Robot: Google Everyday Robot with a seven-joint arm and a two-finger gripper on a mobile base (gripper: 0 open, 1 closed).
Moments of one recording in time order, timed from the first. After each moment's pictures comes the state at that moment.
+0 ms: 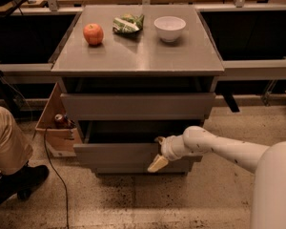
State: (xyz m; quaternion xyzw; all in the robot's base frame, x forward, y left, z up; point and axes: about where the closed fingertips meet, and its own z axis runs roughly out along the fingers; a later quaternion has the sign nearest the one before) arm 0.646 -0.062 0.433 -0.58 0.73 0.16 0.33
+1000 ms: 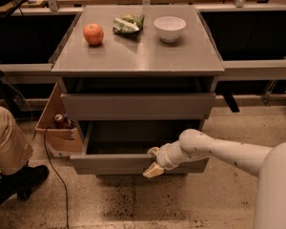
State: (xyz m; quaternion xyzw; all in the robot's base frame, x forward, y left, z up) arm 0.580 -0.034 0.431 -0.60 0.72 0.22 0.27
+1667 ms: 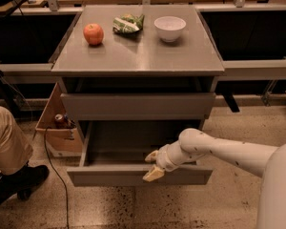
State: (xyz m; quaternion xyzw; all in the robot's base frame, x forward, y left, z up) arm 0.567 -0.031 0.444 -0.62 0.71 0.23 0.26
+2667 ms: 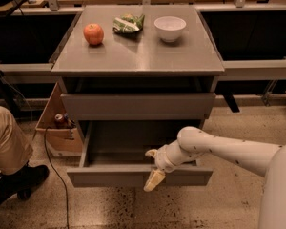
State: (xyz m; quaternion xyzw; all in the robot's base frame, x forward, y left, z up) arm 0.549 -0.025 0.456 -0.64 0.69 0.24 0.24
